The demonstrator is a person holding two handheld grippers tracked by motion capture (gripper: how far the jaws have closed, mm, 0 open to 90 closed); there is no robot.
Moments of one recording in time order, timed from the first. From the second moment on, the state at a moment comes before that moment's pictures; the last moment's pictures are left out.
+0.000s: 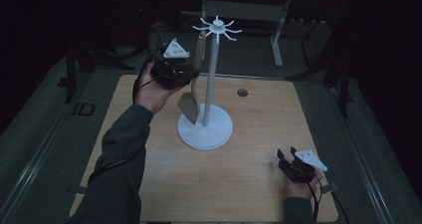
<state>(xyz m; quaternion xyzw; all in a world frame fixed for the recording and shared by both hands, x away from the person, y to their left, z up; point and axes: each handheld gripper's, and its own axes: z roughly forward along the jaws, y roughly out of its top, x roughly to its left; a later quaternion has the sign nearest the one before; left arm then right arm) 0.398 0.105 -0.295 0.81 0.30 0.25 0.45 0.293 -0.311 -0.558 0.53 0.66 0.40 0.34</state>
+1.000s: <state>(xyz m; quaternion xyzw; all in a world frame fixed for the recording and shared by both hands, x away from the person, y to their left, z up) 0.394 0.109 -0.302 0.80 0.30 0.23 0.47 0.293 -0.311 -0.558 0.53 0.66 0.41 0.34</state>
